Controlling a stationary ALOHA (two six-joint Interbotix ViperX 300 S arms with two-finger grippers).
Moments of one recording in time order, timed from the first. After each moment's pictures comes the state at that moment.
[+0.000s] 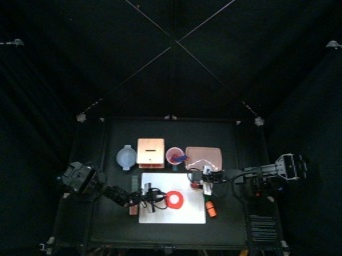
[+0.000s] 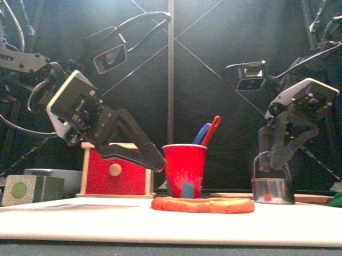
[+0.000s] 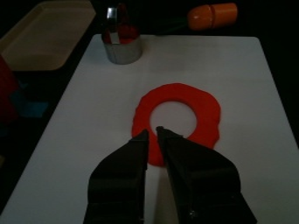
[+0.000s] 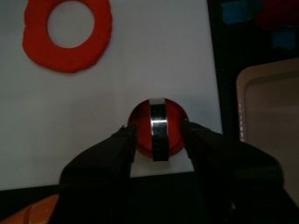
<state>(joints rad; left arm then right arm) -0.41 0.26 0.83 -0.85 -0.80 0.49 -0.04 -0.27 0.96 0.00 0.24 0.06</state>
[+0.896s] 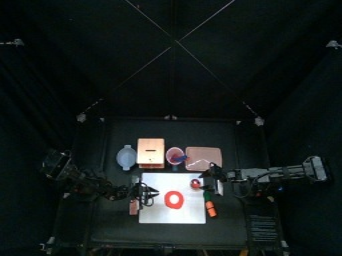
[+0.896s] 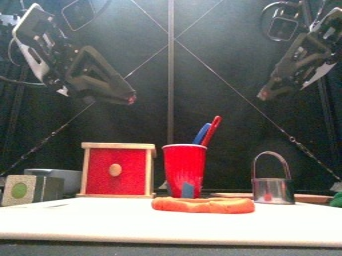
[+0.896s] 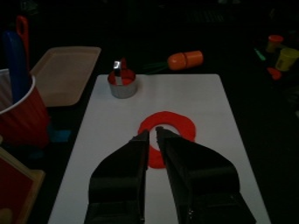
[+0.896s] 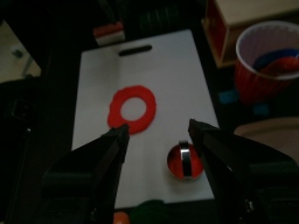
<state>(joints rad) -0.42 -0.11 0.99 -0.81 -0.69 0.56 0.03 -0.73 1.07 0.13 0.11 0.05</state>
